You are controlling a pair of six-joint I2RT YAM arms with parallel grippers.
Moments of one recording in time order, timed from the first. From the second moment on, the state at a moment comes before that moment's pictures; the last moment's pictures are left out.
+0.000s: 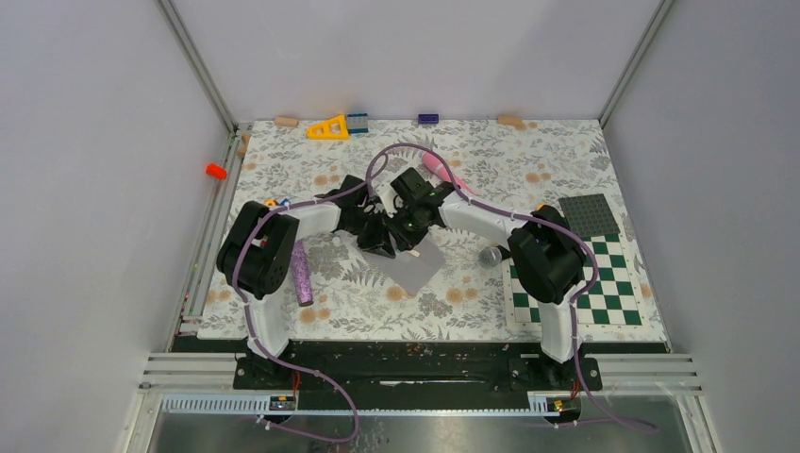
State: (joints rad) left arm -0.43 1.90 1.09 -0.32 0.58 -0.39; right arm 0.76 2.00 1.49 -0.58 -0.22 -0.14
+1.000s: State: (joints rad) left arm -0.41 1.88 1.14 -0.47 0.46 -0.27; right arm 0.76 2.01 1.49 -0.55 -0.20 -0.08
